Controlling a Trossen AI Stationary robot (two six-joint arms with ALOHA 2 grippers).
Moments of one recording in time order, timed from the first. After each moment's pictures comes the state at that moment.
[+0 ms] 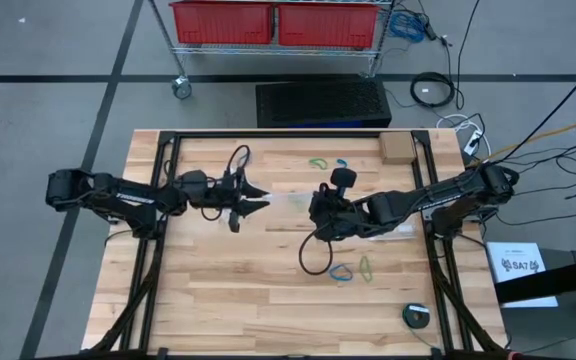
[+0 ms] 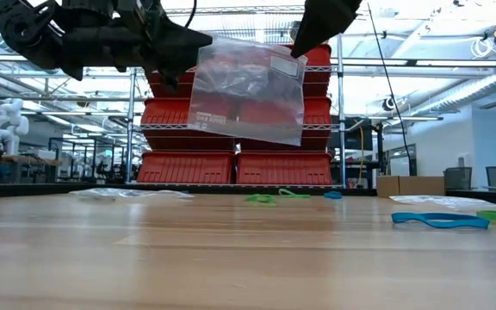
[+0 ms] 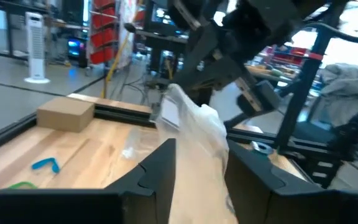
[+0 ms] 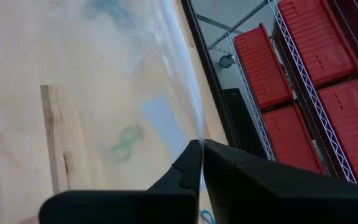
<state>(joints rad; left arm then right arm) 0.16 1.21 0.39 0.88 0.21 -0.20 0.24 1.58 1.35 -0.73 0.83 0.07</state>
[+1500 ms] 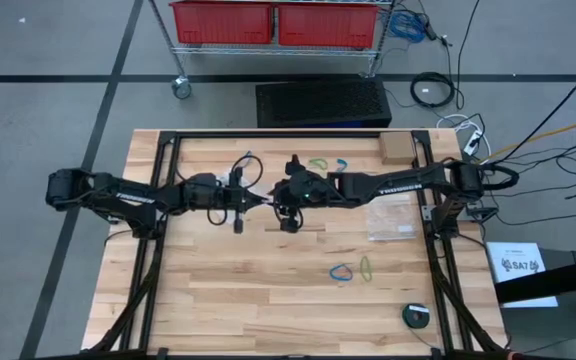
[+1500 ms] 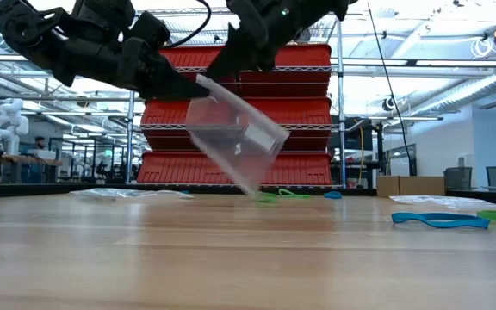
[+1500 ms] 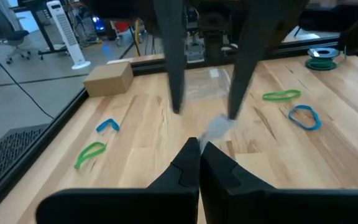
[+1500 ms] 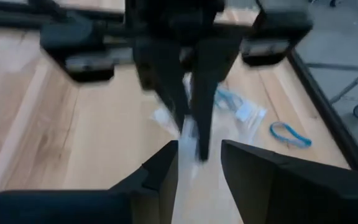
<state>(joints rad) 0.16 1.21 0.39 0.63 0.11 0.19 -0.03 1.77 1.36 -0.14 0.15 -0.07</state>
